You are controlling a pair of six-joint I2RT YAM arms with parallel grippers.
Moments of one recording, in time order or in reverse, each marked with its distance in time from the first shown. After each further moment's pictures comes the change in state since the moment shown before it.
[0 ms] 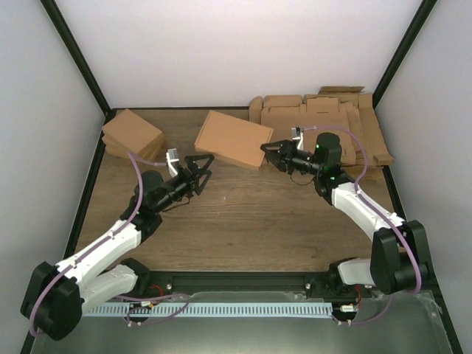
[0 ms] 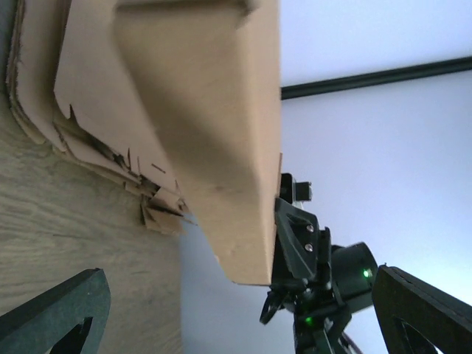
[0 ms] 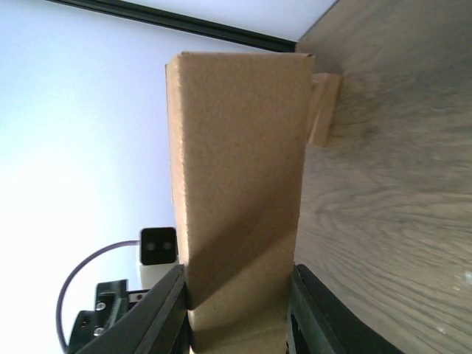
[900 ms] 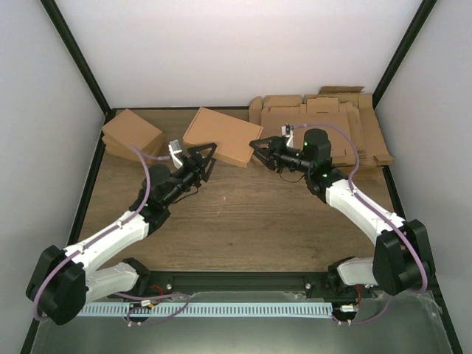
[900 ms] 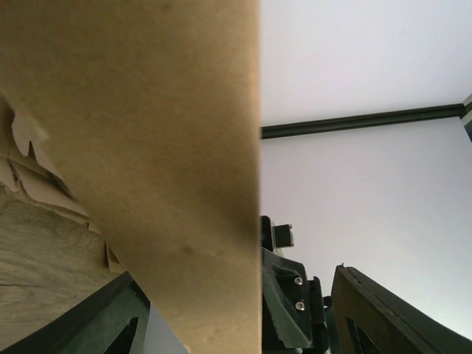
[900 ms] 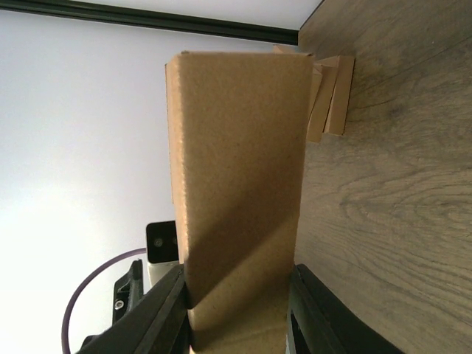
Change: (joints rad) left arm -0.066 0.133 0.100 0.115 -0.189 -0.088; right arm 0.139 0.006 0.116 -0.080 0.146 0.138
